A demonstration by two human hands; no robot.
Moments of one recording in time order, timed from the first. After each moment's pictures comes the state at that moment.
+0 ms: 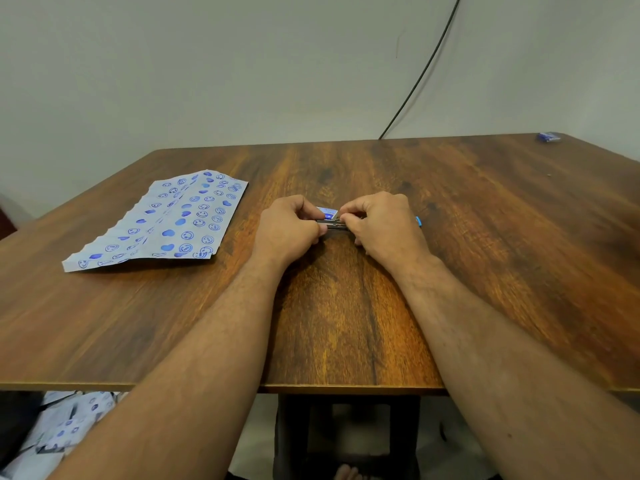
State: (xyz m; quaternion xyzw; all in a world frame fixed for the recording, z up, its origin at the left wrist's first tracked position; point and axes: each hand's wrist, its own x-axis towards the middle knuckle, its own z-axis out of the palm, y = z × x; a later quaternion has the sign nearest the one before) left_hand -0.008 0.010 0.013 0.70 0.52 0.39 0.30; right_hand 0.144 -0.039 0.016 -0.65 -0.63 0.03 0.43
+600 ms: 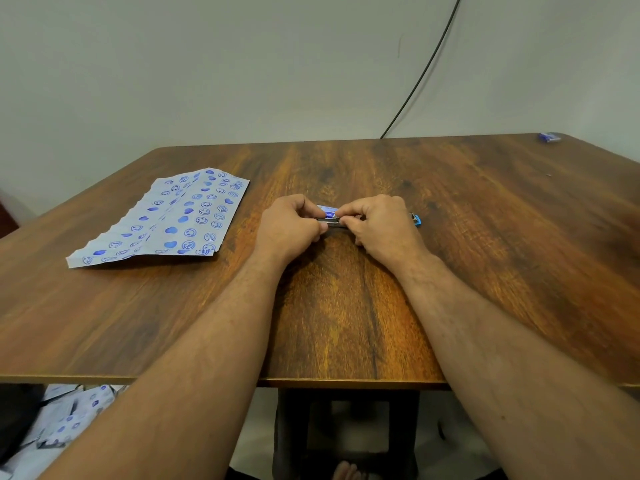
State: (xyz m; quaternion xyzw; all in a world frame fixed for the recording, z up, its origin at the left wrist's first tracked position) left_hand -0.008 0.012 0.014 0.70 0.52 0.39 0.31; right_hand 0.147 -0.033 0.011 -0.64 -0.65 0.05 0.41
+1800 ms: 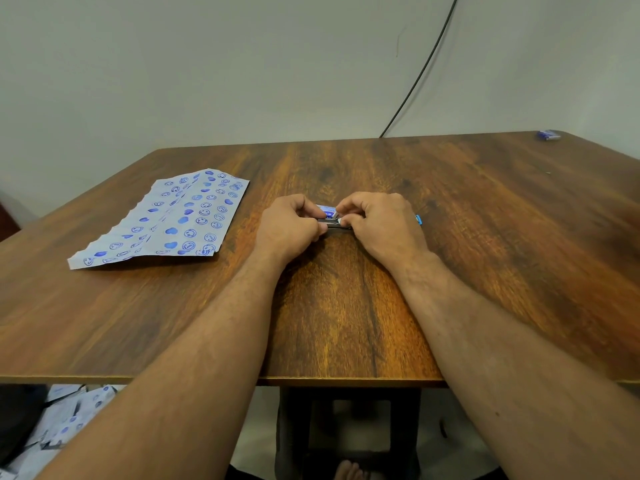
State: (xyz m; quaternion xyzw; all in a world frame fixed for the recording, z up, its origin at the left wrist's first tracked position) left_hand -0.008 0.015 0.011 0.69 0.51 0.39 0.33; right_hand 0.147 -0.038 0.012 -0.65 -0.64 0.01 0.41
